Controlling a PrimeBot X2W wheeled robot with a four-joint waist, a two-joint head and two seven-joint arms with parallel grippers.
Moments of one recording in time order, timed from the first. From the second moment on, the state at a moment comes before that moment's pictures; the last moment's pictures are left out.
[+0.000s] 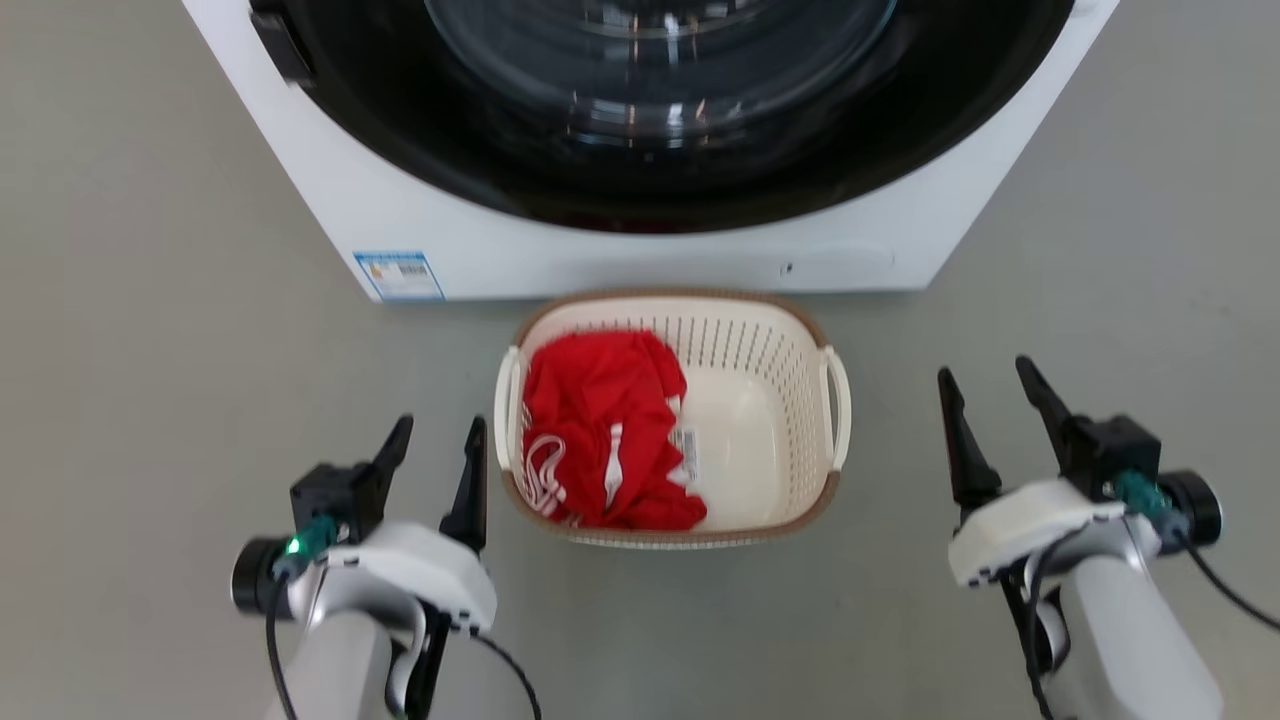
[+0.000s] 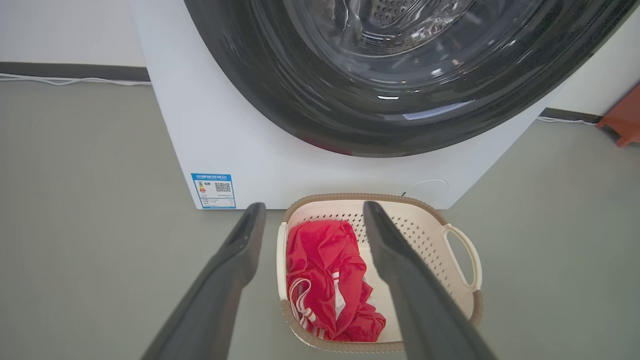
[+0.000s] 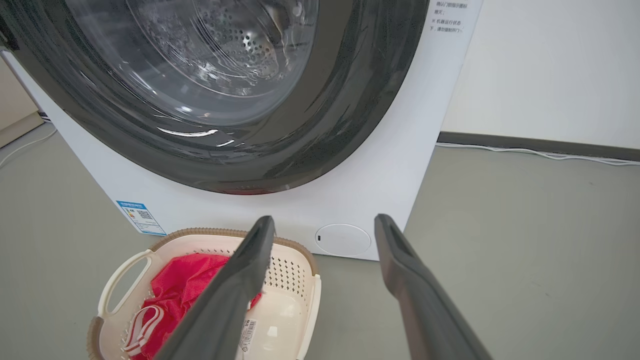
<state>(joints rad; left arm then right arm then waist) -0.28 0.04 -0.12 0.50 -0.23 -0.05 -0.25 -0.34 -0.05 -0.08 0.54 -0.05 0.12 -0.25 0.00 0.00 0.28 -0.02</state>
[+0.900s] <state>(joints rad) -0.79 0.03 -0.20 0.87 -0.19 -0.07 -0.26 -0.77 -0.06 -0.15 0.89 -0.11 0.12 -0.25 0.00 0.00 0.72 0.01</state>
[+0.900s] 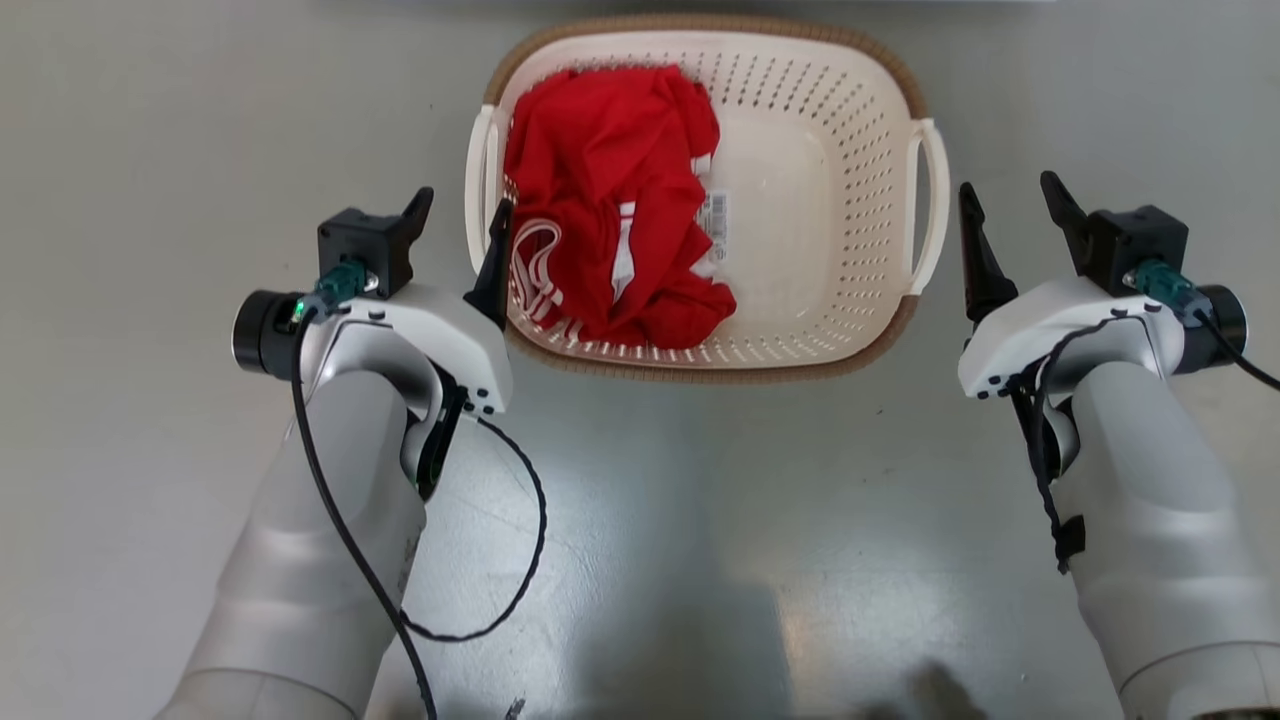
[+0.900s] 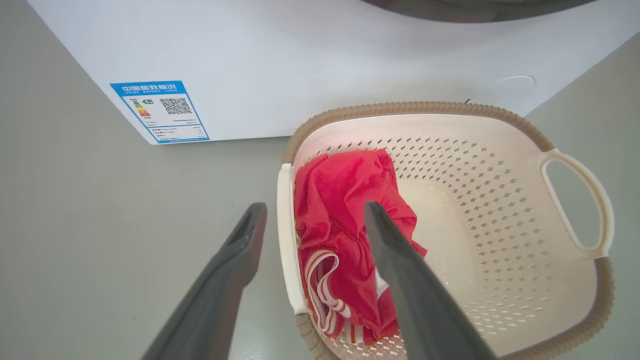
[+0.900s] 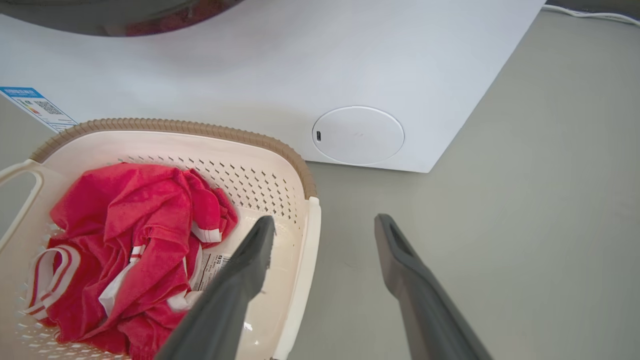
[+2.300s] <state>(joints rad) -1.14 0.03 -0.43 1.23 -0.34 -0.04 -0.14 -1.06 -0.07 -0.18 1.23 -0.17 0.12 -0.25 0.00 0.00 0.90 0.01</state>
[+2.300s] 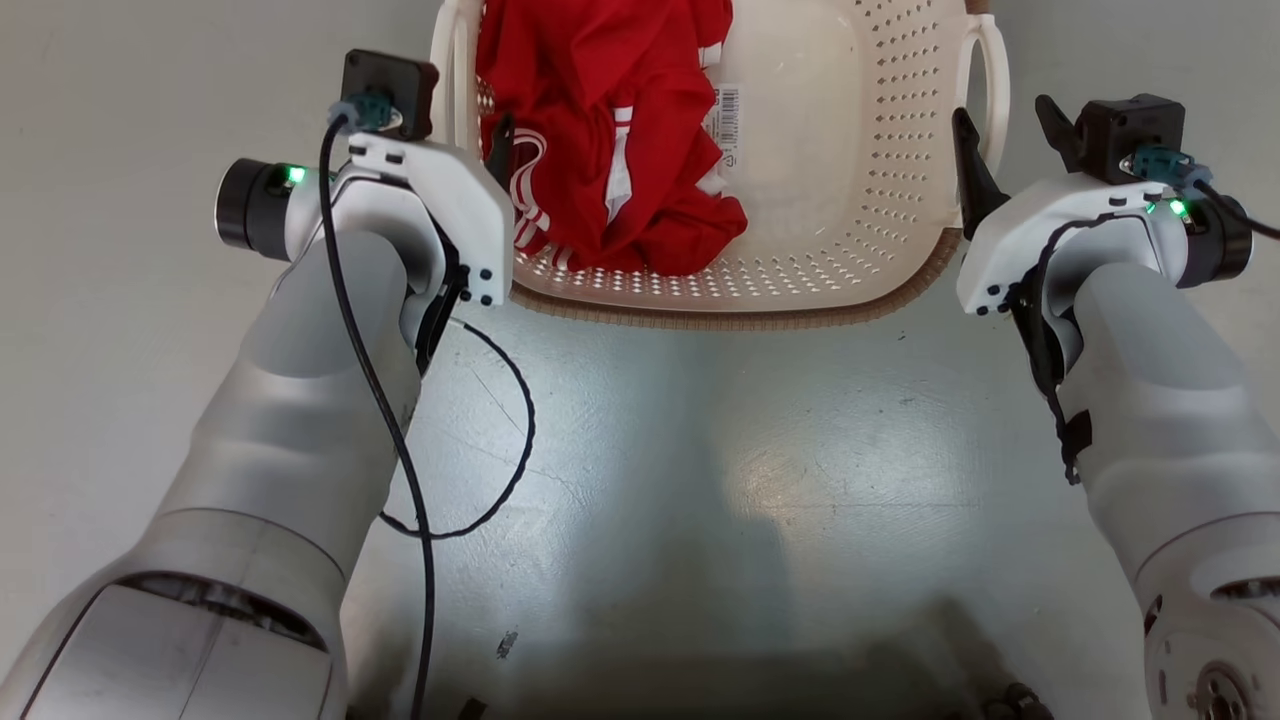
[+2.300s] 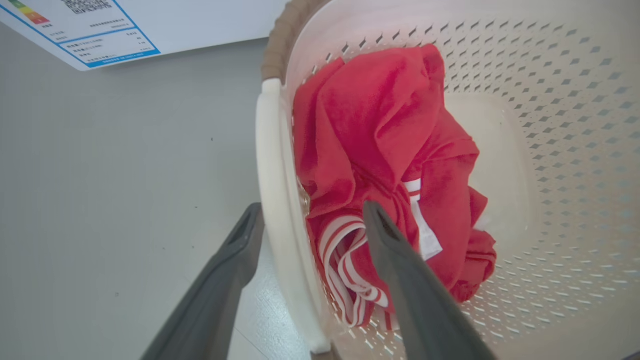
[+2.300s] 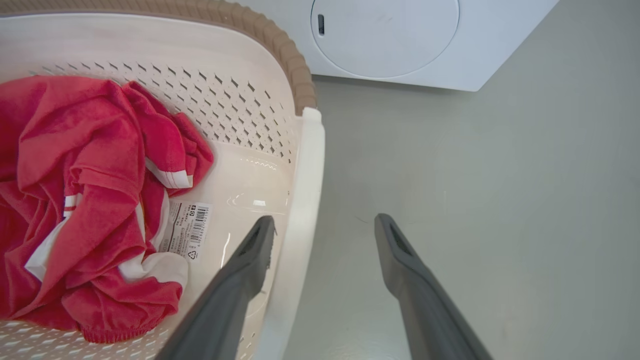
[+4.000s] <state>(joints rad) -1.19 0.03 -0.74 1.20 -0.55 0.06 0.00 -1.14 -0.08 -0.01 1.30 -0.01 0.13 -0.08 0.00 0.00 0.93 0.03</state>
